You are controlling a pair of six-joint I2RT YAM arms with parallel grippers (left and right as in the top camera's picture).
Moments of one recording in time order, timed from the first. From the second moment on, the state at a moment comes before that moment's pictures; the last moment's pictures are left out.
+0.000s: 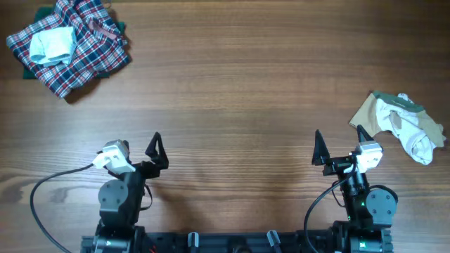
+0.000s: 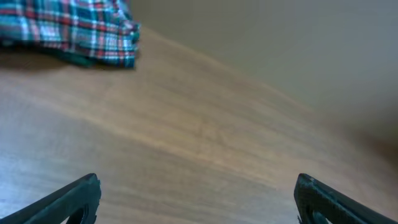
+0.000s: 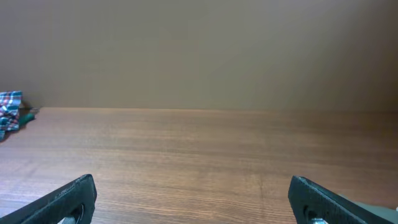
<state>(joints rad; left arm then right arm) -0.09 0.15 0.01 -0.07 -0.03 -0.46 -0.08 0.01 0.01 0.01 -0.20 0.04</state>
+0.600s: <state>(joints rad) -0.01 0.01 0.01 -0.07 0.00 -0.39 -0.08 0.01 0.01 0.01 -0.20 0.04</state>
